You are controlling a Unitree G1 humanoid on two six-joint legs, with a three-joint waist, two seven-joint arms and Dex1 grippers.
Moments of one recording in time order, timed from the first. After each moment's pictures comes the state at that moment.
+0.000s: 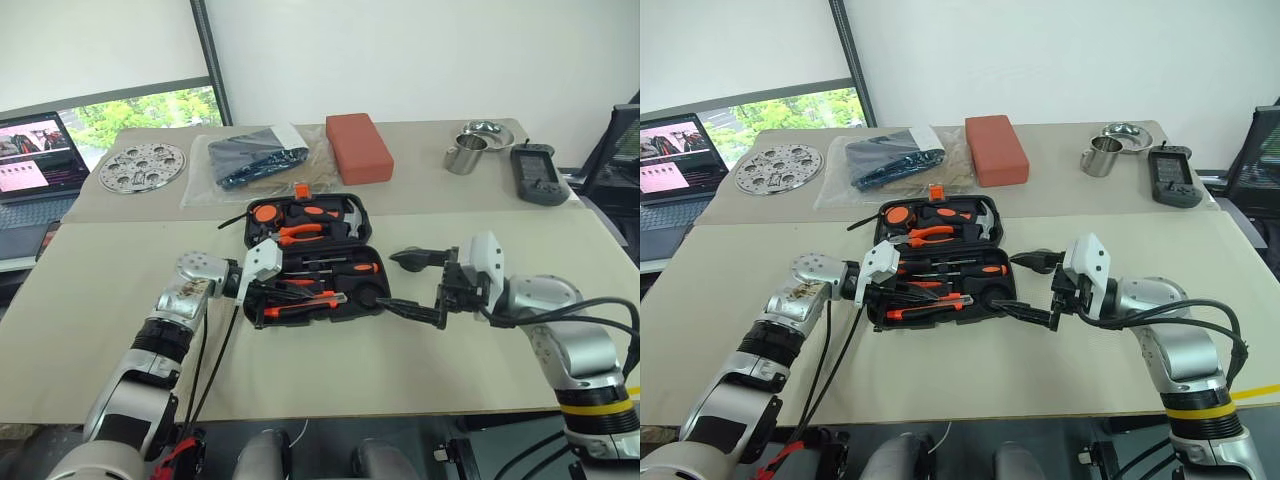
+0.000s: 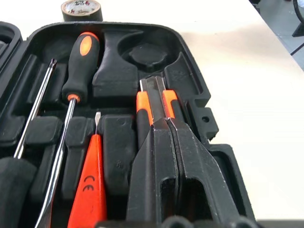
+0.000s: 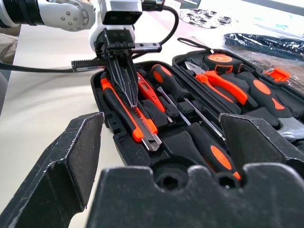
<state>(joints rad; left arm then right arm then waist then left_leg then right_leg) -0.65 0.48 -0.22 0.48 -0.19 0.05 -1.43 -0.28 -0.68 -0.02 -0.20 0.47 0.28 1.08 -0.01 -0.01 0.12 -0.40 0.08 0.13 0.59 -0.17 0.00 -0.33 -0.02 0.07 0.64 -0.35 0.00</state>
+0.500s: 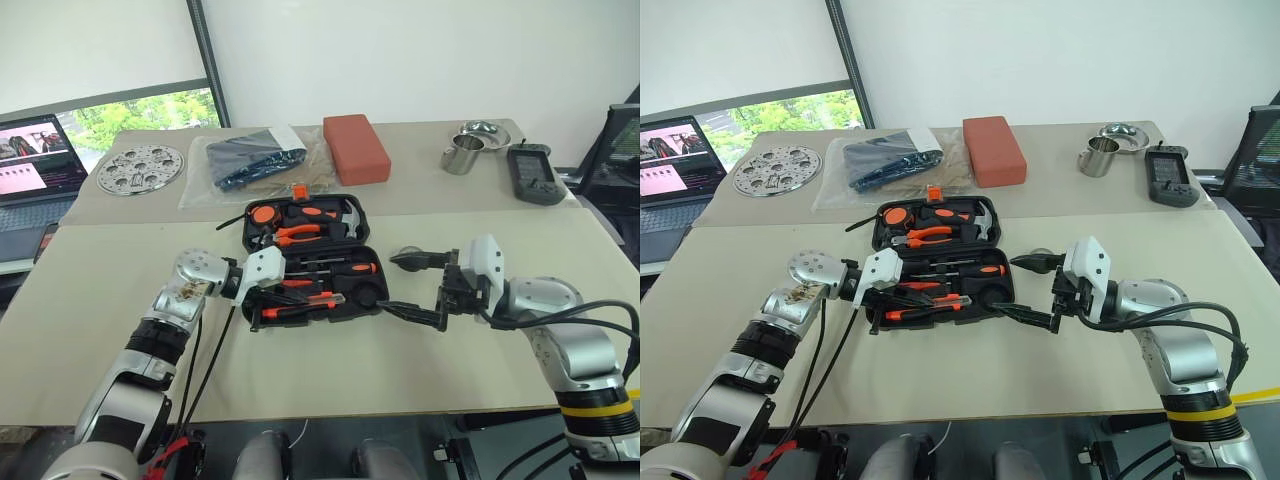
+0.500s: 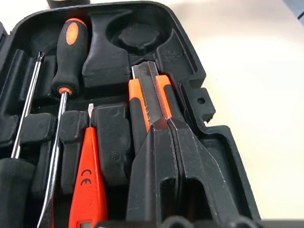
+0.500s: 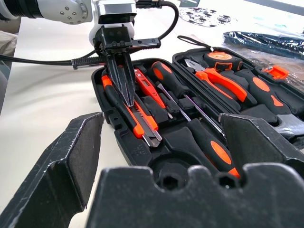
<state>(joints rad) -0.65 0.52 -0.28 0.45 -0.08 -0.06 -1.40 -0.27 -0.68 -0.02 -0.20 0.45 0.27 1.09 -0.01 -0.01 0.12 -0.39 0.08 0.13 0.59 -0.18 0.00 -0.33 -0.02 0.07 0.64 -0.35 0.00</state>
